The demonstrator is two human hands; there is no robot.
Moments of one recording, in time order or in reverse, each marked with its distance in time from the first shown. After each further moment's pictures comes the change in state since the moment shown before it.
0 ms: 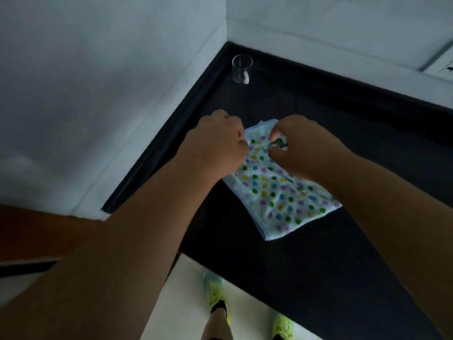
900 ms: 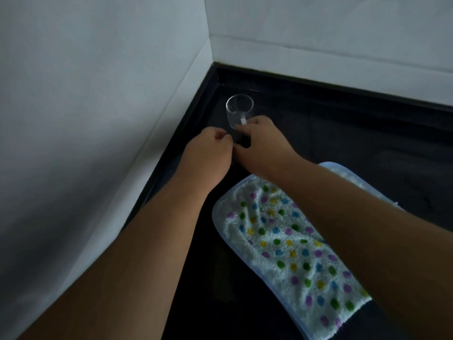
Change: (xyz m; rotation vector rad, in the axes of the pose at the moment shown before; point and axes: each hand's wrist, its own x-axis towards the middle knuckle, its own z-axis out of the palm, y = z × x) left_hand 0.141 -0.055 0.033 -0.633 0.039 -0.285; right_hand 0.170 -0.017 0.056 0.308 0.118 0.043
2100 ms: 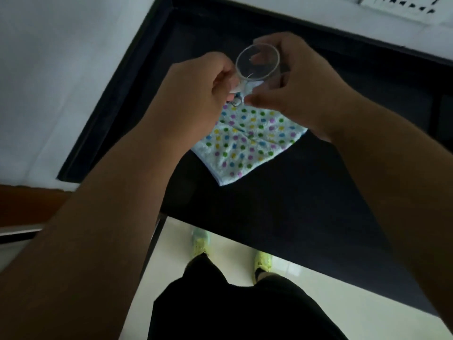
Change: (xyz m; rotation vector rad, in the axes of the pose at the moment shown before) left_hand -0.207 0.078 0.021 0.206 -0.060 0.484; right_hand -0.229 0.027 -0.149 0.309 0.033 -0.015
